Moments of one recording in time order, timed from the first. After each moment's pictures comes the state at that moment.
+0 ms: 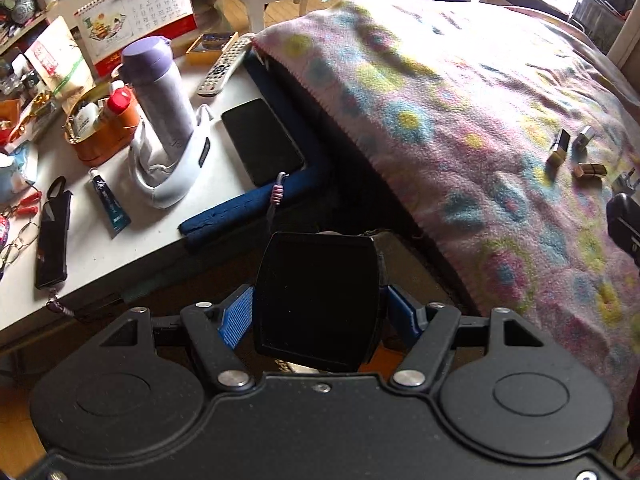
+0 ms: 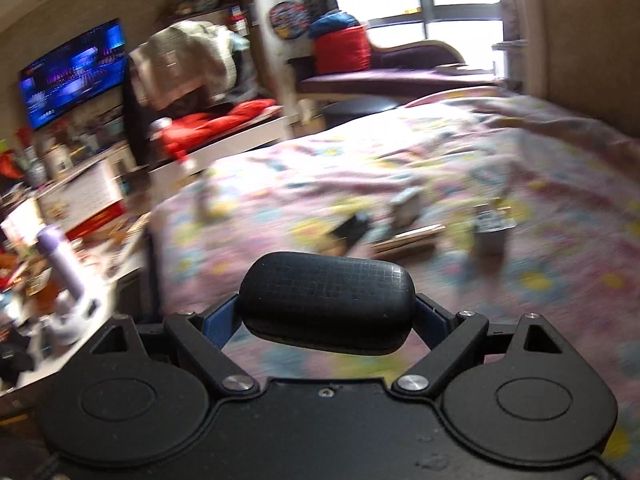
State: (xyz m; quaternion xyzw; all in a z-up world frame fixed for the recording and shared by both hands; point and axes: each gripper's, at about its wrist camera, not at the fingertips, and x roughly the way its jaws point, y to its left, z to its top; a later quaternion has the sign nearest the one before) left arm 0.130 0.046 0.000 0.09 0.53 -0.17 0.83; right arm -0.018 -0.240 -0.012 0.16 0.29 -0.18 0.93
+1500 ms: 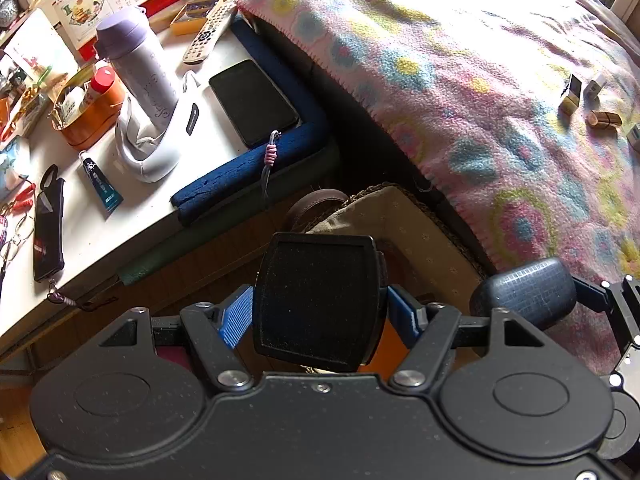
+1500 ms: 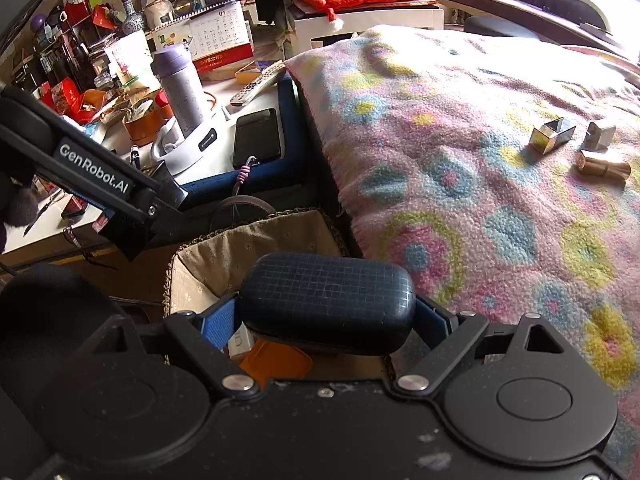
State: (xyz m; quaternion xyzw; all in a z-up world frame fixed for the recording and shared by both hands) left arm 0.130 0.033 -0.021 0.13 0.57 -0.18 0.79; right arm 0.010 -0.120 -0.045 0.09 0.45 -0.02 0.89
